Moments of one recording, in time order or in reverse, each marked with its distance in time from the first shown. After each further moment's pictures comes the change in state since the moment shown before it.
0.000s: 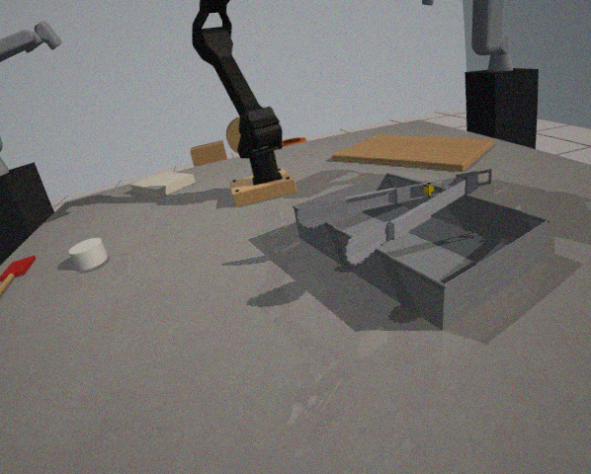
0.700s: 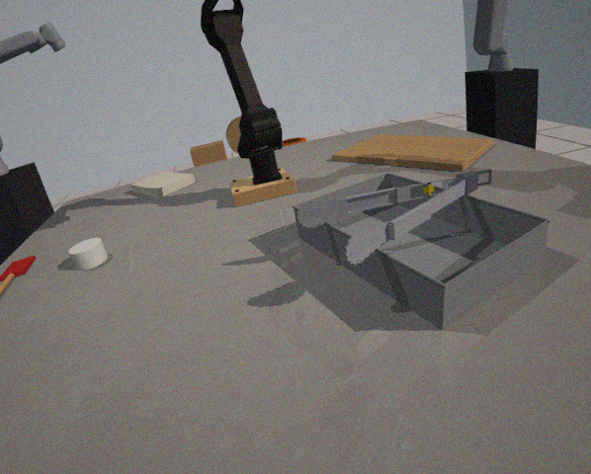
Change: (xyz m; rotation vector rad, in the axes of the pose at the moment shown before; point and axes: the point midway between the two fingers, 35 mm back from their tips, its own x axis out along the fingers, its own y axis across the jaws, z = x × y) arm -0.003 -0.156 0.006 -1.006 0.274 -0.281
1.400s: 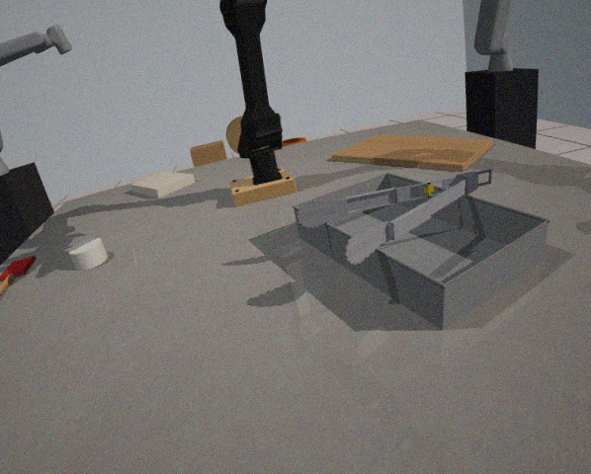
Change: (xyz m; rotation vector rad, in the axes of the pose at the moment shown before) arm -0.004 -0.212 -0.119 -1.516 0.782 -0.269
